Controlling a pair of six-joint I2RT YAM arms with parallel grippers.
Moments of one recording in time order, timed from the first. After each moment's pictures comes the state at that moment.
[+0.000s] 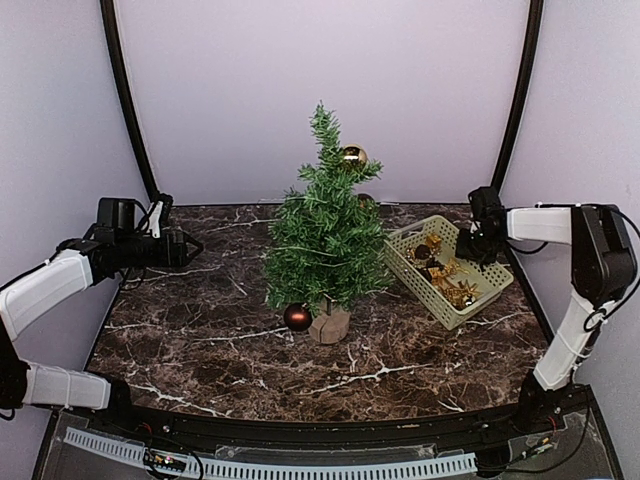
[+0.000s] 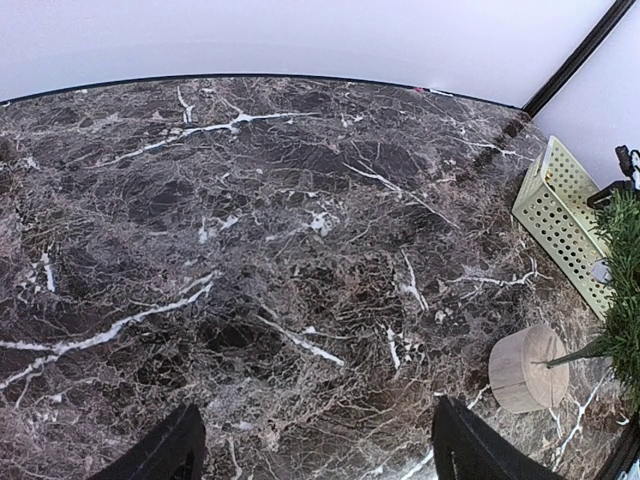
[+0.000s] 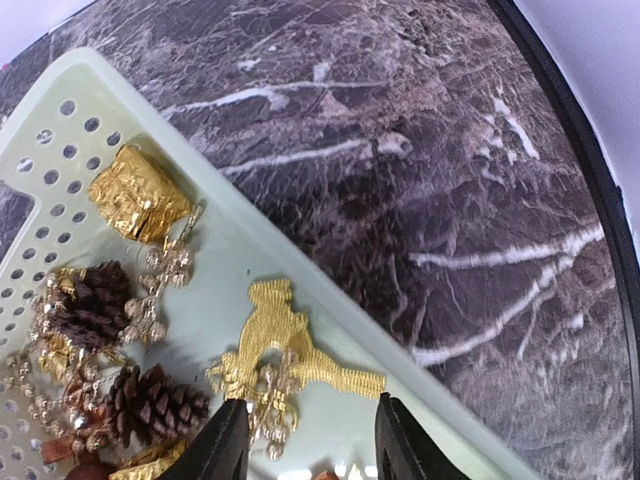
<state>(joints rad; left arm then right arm) -0.12 1.13 0.79 -0.27 0.36 -0.15 0.15 1.76 1.14 -0.38 0.15 0.40</state>
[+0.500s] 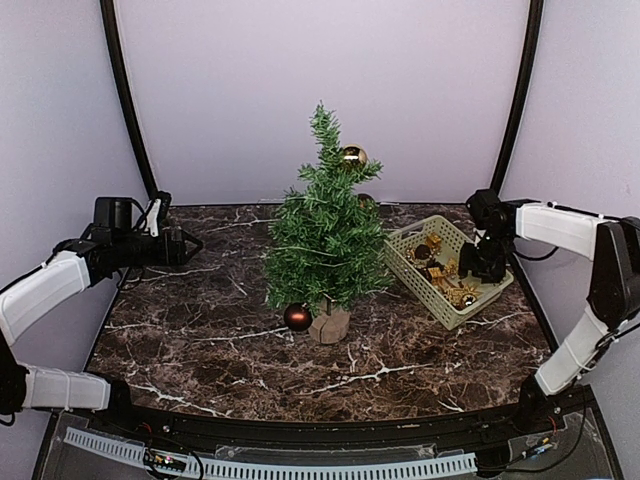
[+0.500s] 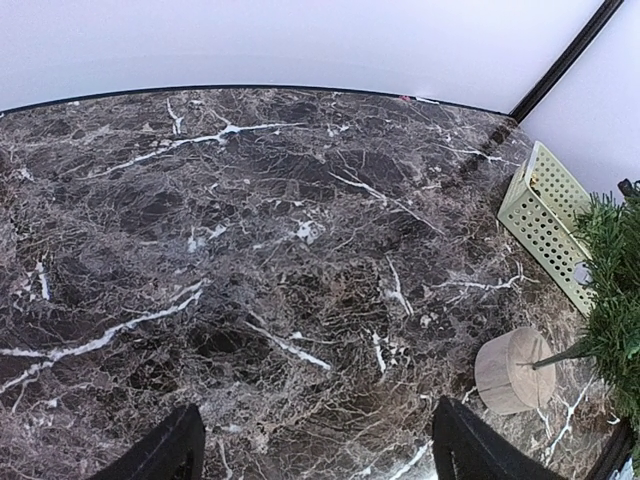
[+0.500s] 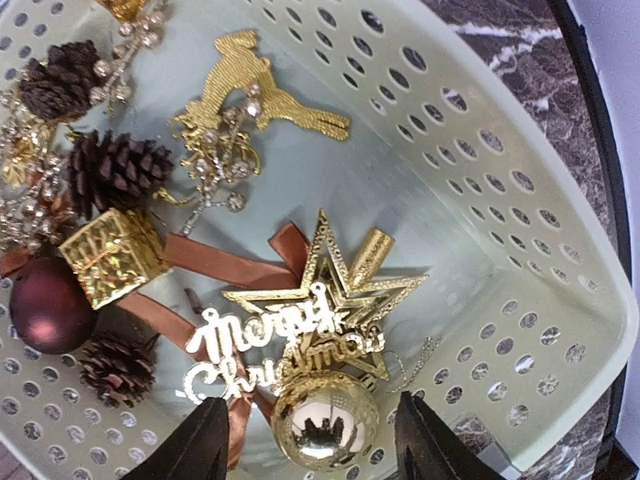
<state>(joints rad) -0.12 1.10 0.79 -0.27 0.38 -0.16 0.23 1.58 1.13 -0.82 0.14 0.49</state>
